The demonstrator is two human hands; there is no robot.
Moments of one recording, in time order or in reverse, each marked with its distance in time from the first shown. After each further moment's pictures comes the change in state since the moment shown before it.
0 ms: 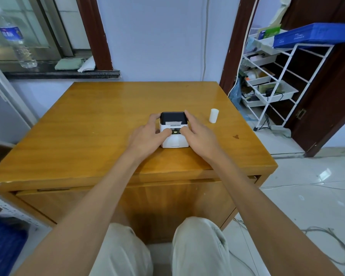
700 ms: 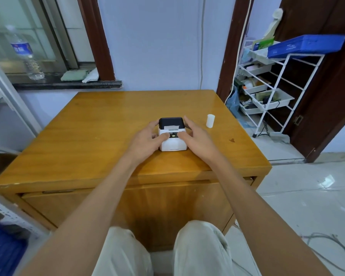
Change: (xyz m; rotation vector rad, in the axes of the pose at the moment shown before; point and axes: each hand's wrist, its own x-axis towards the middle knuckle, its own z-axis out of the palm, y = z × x) left_hand -0.005 -0.009 -0.001 -0.300 -0.060 0.014; right_hand -0.007 0.001 -0.003 0.221 -0.028 0.015
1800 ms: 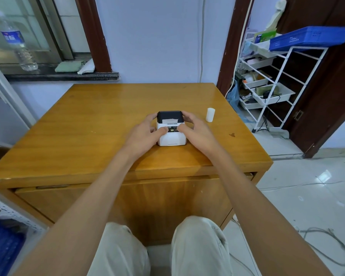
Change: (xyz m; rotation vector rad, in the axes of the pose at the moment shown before) left_hand -0.001 0.003 0.001 0.037 0.004 0.003; right_hand 0.004 0.000 -0.002 0.047 0.030 0.065
